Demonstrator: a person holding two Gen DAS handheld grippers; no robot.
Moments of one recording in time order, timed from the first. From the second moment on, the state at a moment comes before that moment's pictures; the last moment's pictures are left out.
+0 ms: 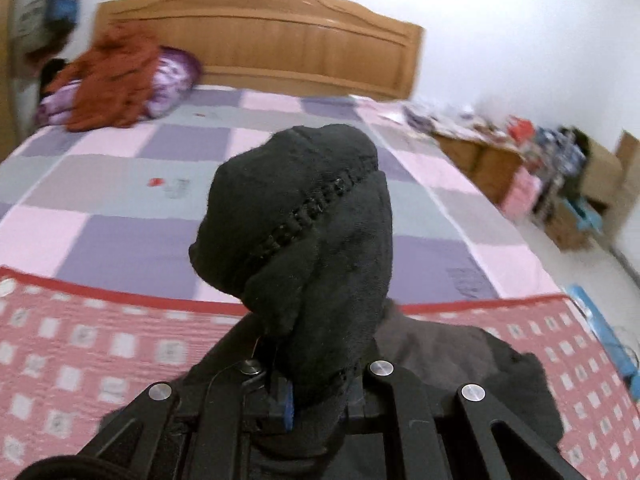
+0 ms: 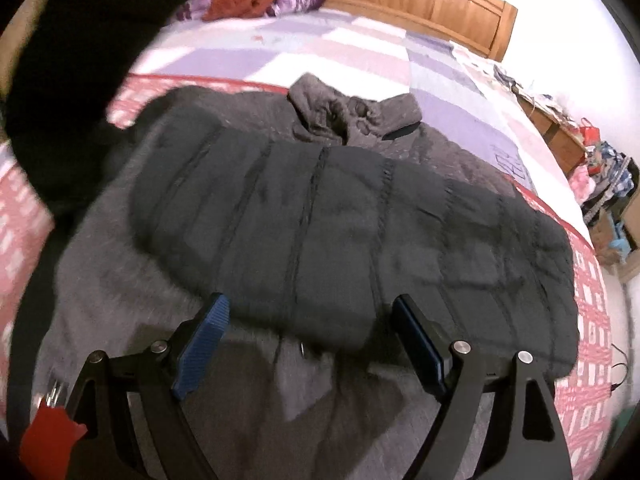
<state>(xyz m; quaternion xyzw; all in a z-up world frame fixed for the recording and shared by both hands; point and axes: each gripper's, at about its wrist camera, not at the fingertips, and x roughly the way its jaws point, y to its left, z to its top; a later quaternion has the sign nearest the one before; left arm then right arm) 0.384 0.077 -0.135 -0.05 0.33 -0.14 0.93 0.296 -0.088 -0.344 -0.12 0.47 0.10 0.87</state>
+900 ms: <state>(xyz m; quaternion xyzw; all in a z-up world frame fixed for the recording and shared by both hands) 0.307 -0.197 -0.288 0.14 0.39 -0.26 0.87 0.174 -0.264 -0.311 -0.03 0.48 0.00 0.87</state>
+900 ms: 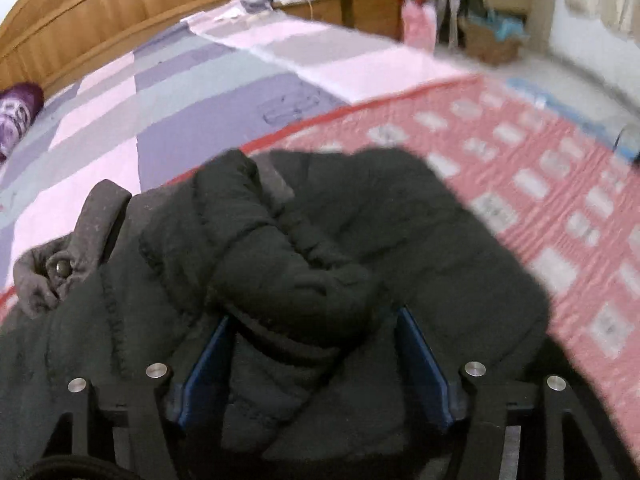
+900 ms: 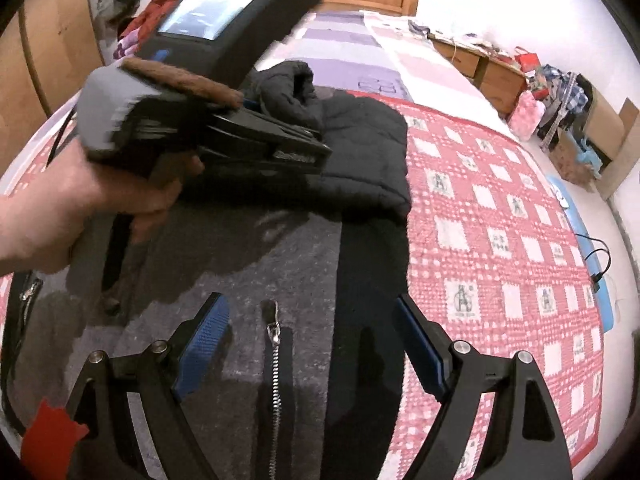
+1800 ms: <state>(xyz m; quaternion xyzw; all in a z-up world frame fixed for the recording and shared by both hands) 0.333 0.065 -0.271 0.05 0.39 0.00 0.92 0.333 -0.192 -0.286 -0.07 0.41 0.01 0.91</state>
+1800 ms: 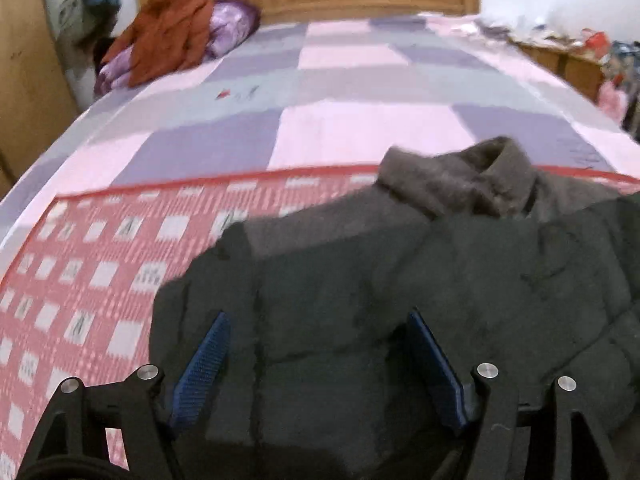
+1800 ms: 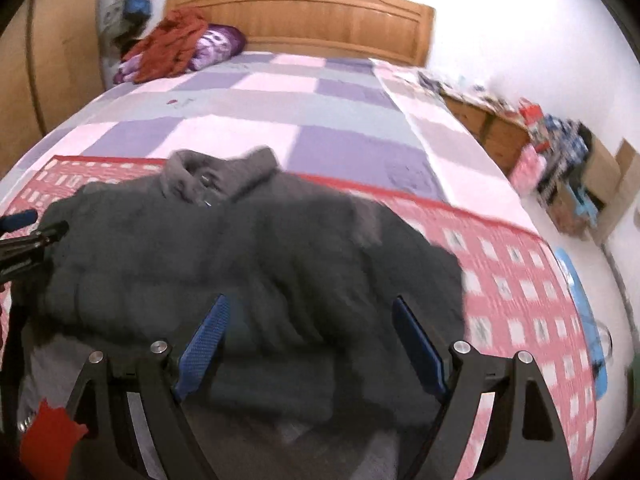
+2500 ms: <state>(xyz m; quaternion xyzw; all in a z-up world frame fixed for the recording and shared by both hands) 0.337 0.105 -0.276 0.03 0.40 -0.06 0.92 0.380 -0.215 -0.339 -0.10 0.45 -0.05 0.89</state>
